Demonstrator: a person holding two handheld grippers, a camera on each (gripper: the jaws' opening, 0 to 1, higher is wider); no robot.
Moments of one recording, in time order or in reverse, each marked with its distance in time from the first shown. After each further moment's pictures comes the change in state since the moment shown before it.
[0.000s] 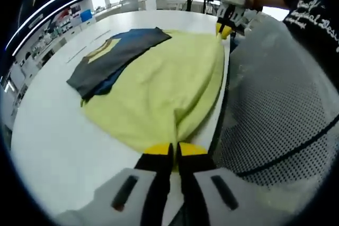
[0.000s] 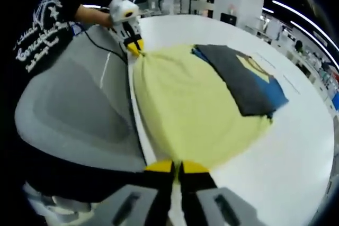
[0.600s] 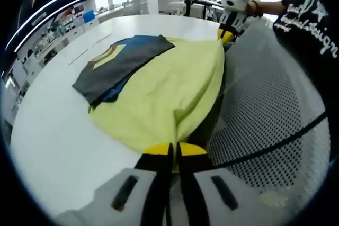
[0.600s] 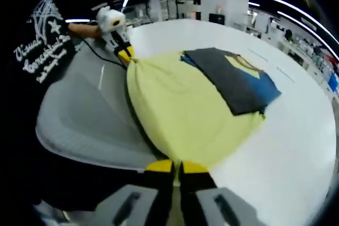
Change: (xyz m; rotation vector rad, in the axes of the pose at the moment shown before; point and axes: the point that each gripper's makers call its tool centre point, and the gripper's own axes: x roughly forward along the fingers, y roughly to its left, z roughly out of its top) left arm -0.026 -0.022 0.003 -0.024 -0.017 0.005; right arm -0.019 0.025 0.000 0.126 -0.048 -0.021
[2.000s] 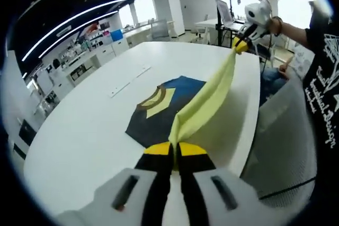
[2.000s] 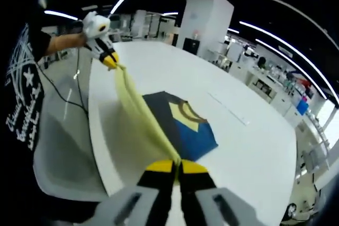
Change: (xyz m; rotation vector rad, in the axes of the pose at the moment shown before) left arm -0.049 0.118 0.132 -0.019 -0.175 0.262; right arm -0.067 -0.122 0.127 -0.097 -0.164 -0.314
